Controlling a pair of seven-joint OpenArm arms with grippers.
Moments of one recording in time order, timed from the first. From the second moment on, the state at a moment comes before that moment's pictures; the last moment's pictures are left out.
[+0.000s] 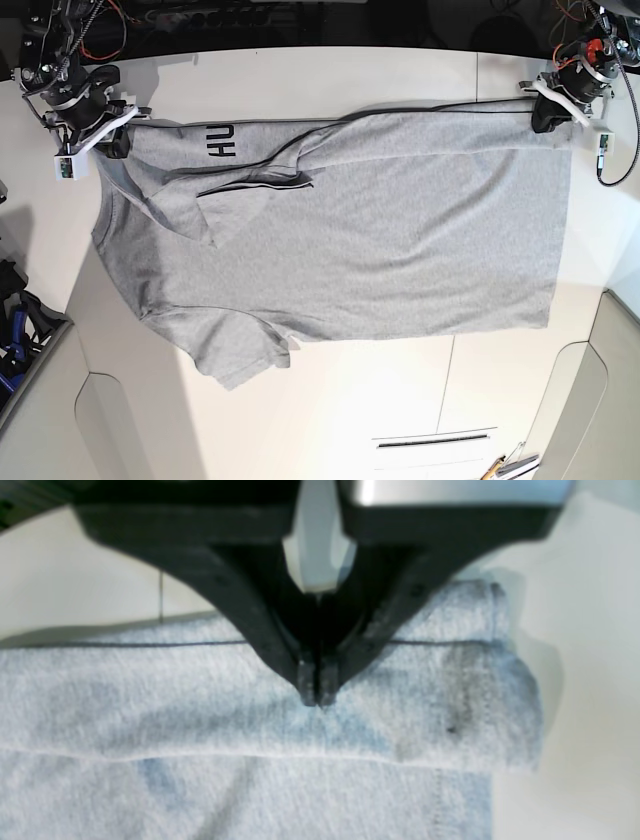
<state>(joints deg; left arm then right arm) 31.4 -18.7 -29.3 93.4 -31.9 -26.3 38.7 -24.1 12.2 19.7 96.3 22.1 20.2 -42.5</state>
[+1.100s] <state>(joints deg) 37.5 -18.3 -35.6 93.3 -53.3 -34.5 49.1 -33.3 14.7 34.2 105.2 39.4 23.9 -49.9</state>
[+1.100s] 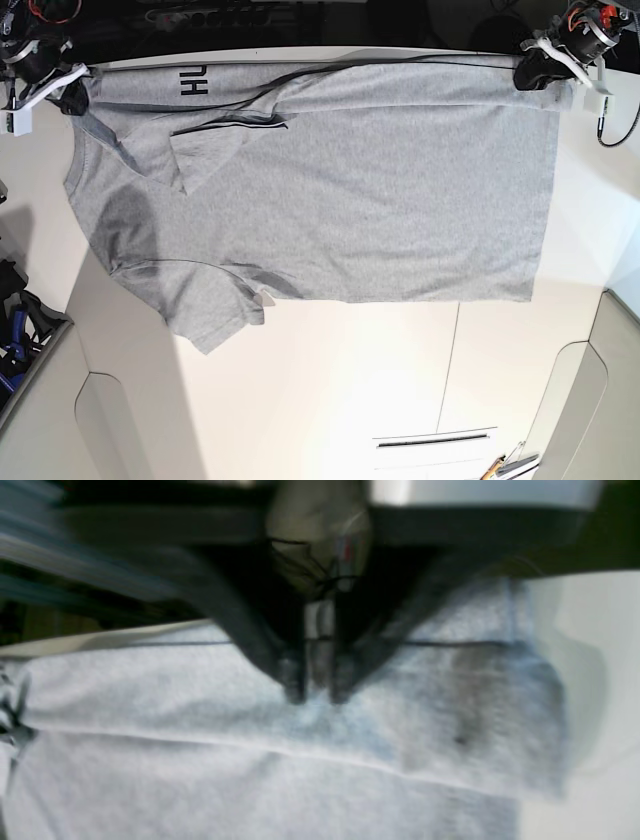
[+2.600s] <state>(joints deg) 27.7 -19.3 -39.1 93.3 -55.2 -34.6 50.9 19.5 19.7 8.3 49.3 20.9 28.6 -31.2</state>
